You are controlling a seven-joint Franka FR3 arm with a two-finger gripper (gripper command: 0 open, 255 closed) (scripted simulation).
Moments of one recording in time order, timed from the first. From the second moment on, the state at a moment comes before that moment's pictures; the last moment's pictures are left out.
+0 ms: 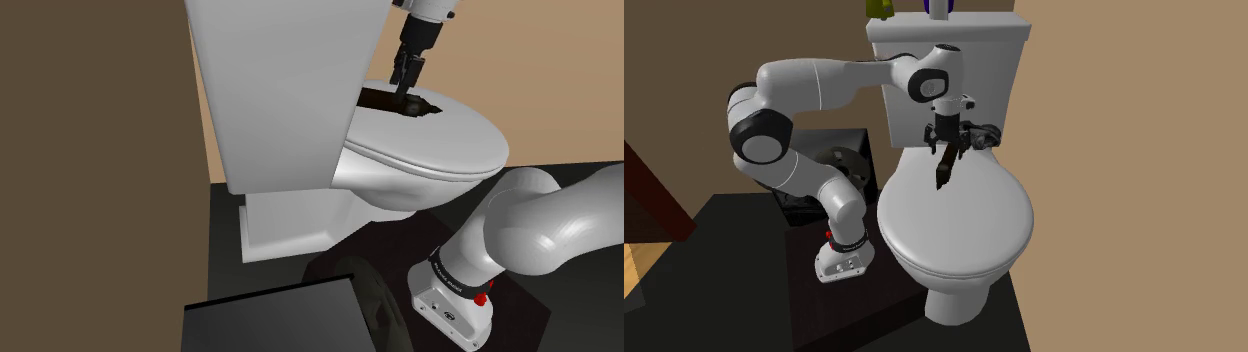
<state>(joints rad) 0.23 -0.62 -0.25 -2.33 -0.17 1.73 -0.72</state>
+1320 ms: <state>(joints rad) 0.23 -0.61 -0.25 -2.37 -0.18 1.78 -0.74</state>
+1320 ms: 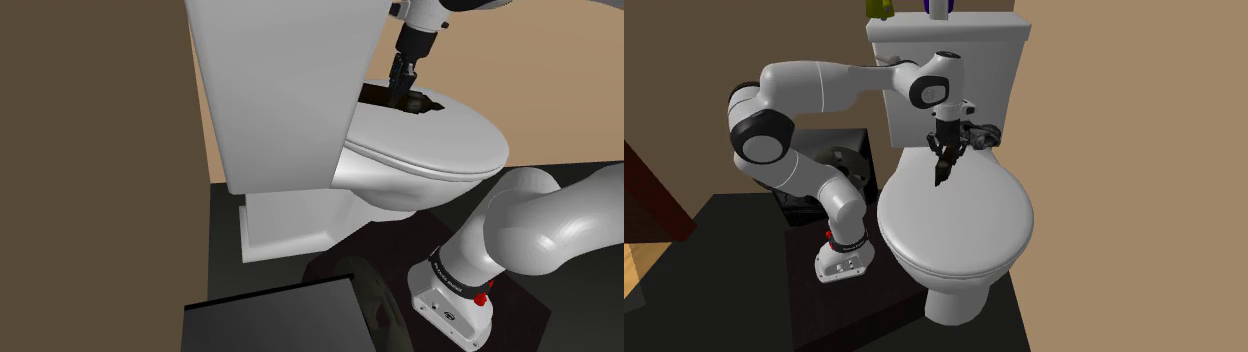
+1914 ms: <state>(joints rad) 0.23 -0.61 -0.24 -2.25 -0.17 1.66 -0.75</state>
